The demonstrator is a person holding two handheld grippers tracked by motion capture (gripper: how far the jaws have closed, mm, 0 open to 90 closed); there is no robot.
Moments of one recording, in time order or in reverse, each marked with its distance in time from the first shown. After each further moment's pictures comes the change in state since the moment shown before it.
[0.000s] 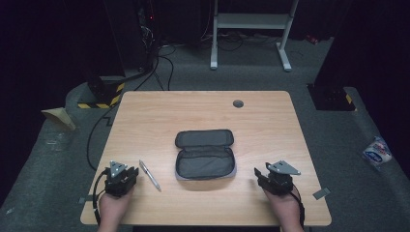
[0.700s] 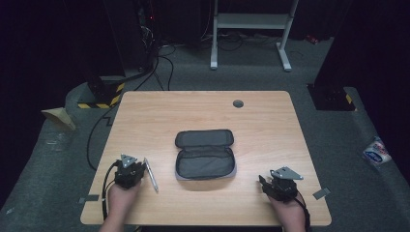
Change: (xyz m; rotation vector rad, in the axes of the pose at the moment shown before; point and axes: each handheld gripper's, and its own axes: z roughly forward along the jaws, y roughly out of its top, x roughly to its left) left arm -0.012 0.017 0.035 0.039 -0.009 0.061; right arm -0.005 -0.021 -0.006 0.088 -0.021 -0.009
